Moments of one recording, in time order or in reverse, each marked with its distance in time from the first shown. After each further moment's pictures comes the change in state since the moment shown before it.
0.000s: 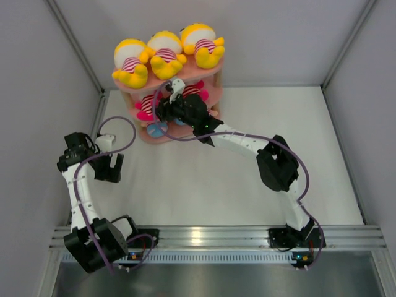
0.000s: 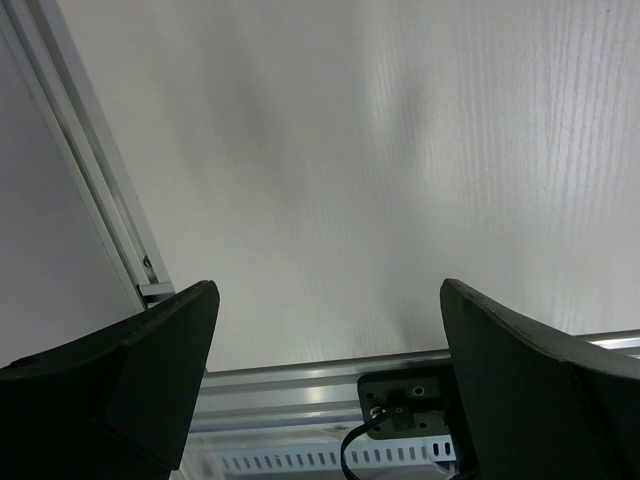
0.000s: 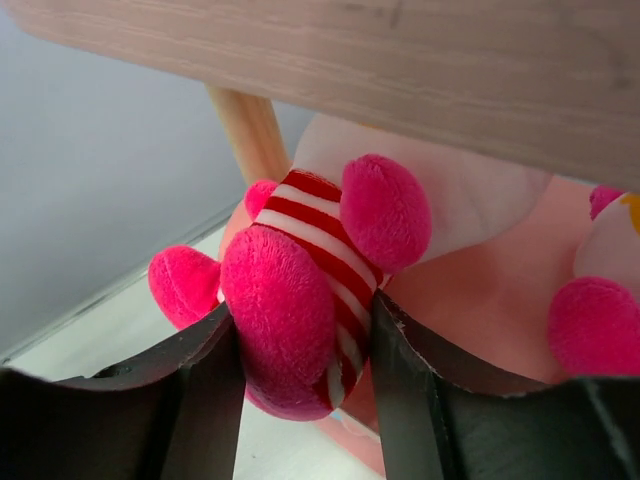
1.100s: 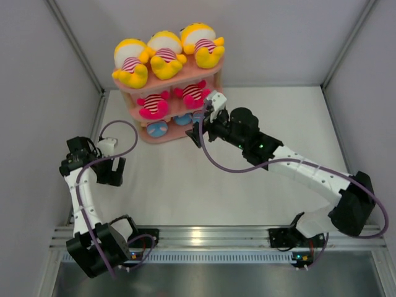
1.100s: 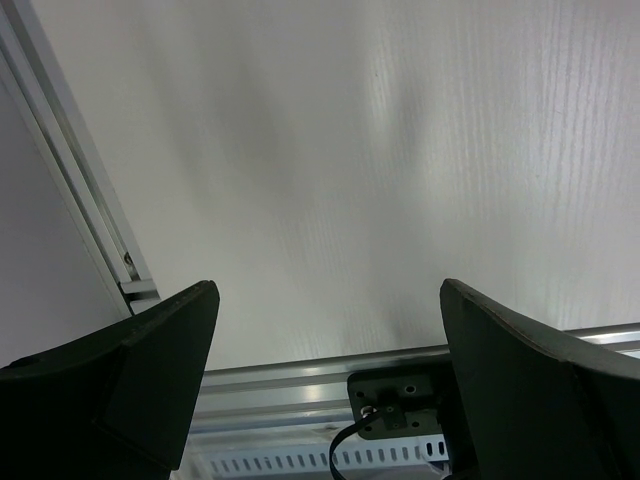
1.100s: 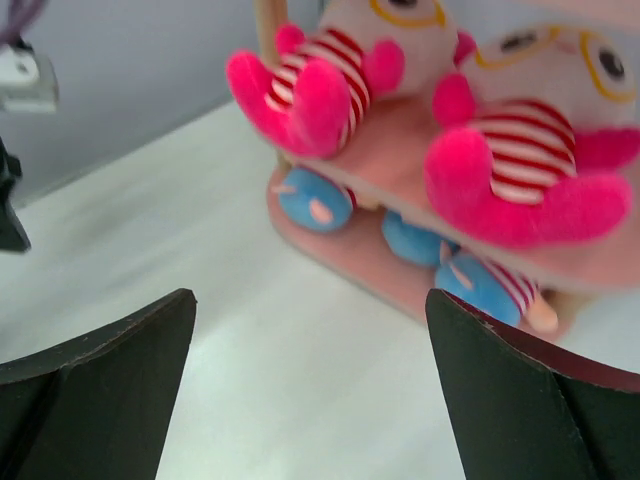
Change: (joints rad) left arm 0.000 -0.047 -0.056 0.003 0.004 0.004; right arm 0.002 -0.682 -0.543 -0.238 0.026 -0.158
